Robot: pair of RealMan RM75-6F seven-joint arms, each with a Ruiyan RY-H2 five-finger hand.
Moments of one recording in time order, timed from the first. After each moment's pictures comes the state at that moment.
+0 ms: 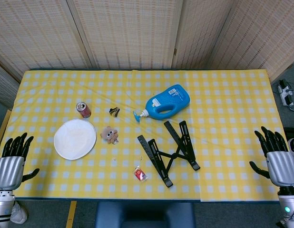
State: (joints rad) left arm -0.13 -1.19 -0.08 -1.63 1.46 1.49 0.26; right arm 0.08 -1.11 0.07 -1.62 -1.51 1.49 -0.04
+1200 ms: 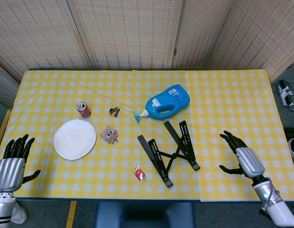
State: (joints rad) left arm -0.12 -1.20 -0.06 -1.62 1.48 1.50 0.23; right arm 0.26 -1.12 0.04 -1.65 -1.53 1.16 0.35
